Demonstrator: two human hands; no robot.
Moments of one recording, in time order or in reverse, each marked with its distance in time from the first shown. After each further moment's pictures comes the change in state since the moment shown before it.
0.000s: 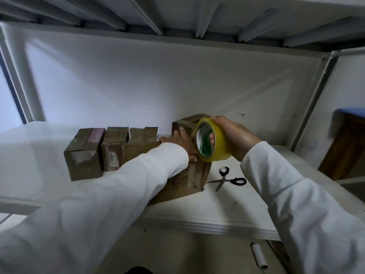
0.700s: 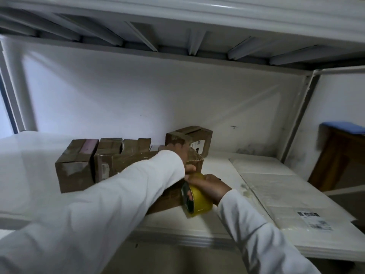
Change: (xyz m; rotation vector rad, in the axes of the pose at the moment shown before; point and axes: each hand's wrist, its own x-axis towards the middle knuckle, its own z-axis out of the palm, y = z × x) left_hand 0.002 0.010 -0.005 0.140 0.046 0.178; right_hand -0.017 0.071 0.022 -0.233 -0.155 0.166
